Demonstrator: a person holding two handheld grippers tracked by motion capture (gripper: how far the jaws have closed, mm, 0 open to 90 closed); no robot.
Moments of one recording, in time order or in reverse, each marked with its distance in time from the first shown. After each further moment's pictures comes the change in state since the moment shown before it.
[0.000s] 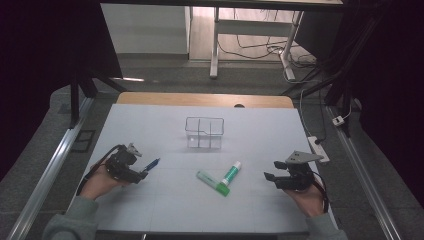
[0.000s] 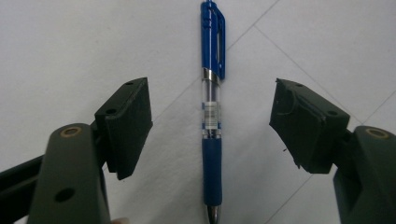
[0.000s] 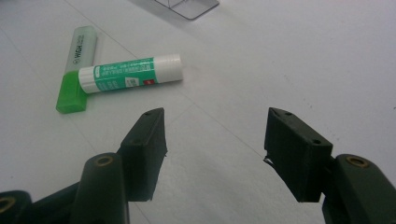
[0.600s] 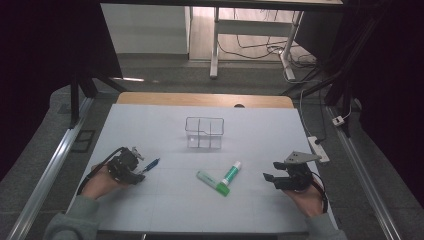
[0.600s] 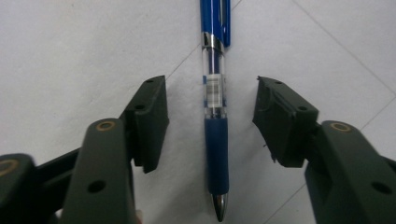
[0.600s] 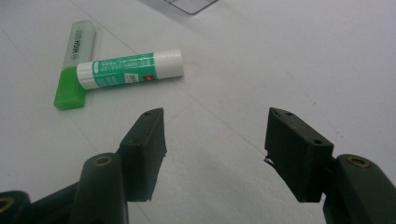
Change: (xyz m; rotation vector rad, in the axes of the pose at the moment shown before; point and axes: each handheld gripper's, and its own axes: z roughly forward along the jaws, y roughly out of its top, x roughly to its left) left arm 0.001 -0.002 0.012 0.109 -0.013 0.025; right arm 0.001 0.000 0.003 0.015 -0.003 -0.002
